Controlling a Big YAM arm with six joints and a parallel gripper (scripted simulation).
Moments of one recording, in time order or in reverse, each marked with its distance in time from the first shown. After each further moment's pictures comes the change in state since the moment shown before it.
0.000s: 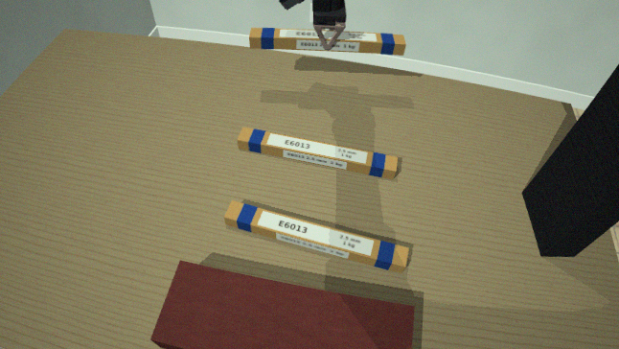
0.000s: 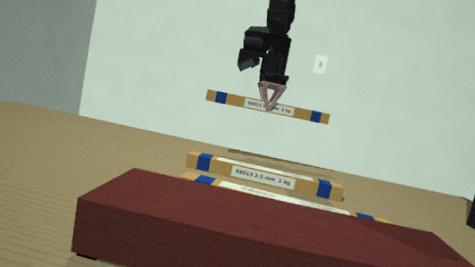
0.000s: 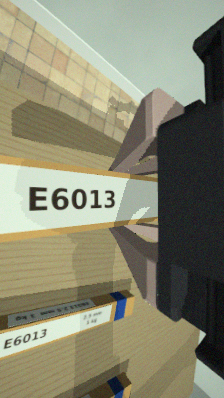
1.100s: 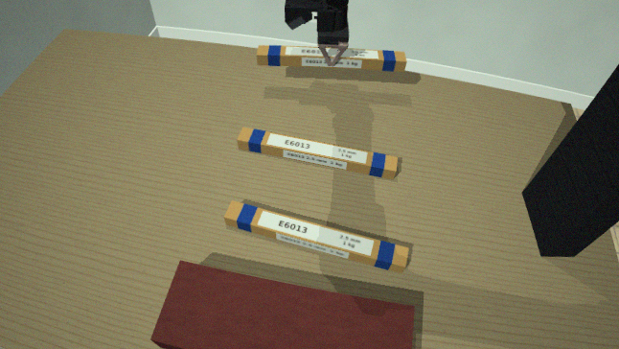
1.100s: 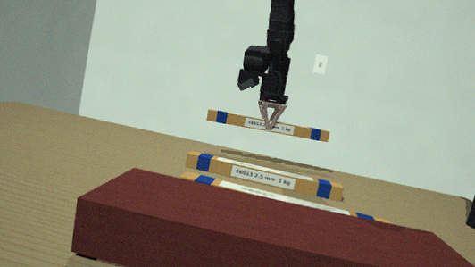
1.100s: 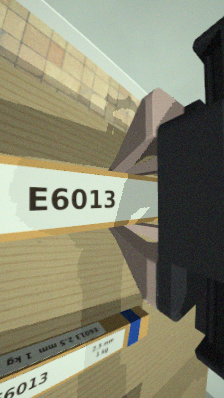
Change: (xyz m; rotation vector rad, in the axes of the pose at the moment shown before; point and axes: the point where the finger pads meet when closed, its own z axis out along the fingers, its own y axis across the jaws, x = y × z) arm 0.013 -0.007 0.052 0.007 0.013 0.016
